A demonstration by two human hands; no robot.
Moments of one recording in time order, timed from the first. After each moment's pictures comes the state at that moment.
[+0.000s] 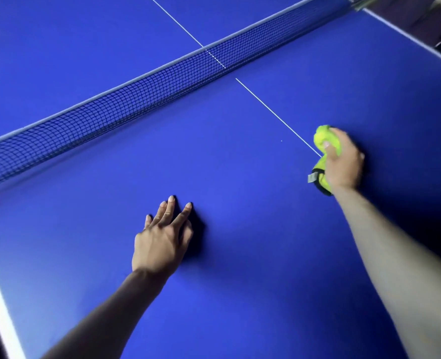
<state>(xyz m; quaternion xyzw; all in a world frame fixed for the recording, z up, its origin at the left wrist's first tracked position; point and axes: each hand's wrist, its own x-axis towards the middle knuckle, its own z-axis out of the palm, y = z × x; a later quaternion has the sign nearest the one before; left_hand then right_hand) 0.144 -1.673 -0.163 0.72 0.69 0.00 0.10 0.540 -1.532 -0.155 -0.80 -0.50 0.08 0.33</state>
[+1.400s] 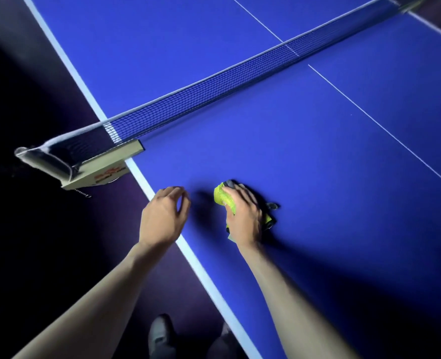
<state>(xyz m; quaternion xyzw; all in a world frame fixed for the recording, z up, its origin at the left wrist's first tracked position) -0.133 -1.781 -0.130 0.67 0.70 0.19 0.17 0.065 -1.776 -0.207 -0.67 -0.67 0.10 0.31</state>
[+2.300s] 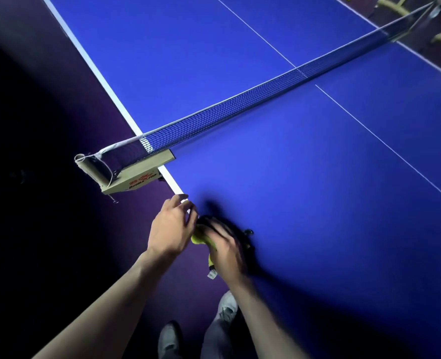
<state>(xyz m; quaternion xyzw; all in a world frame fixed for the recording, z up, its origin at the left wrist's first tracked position) -0.219 -1.805 -0.114 0.68 0.68 0.17 0.24 -0.058 -1.845 -0.175 -0.51 -0.77 0.19 0.32</state>
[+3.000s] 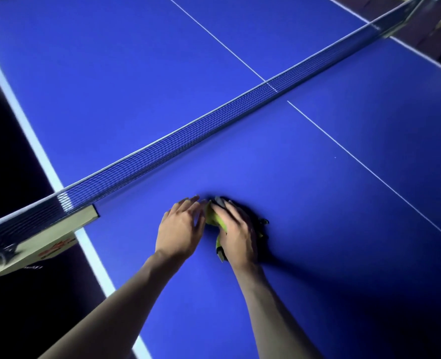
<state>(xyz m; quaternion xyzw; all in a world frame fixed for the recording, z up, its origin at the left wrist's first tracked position) -0.036 -1.626 -0.153 0.73 0.64 0.12 0.22 0.127 -1.645 -0.207 -0.65 -0.69 0.12 0.29</state>
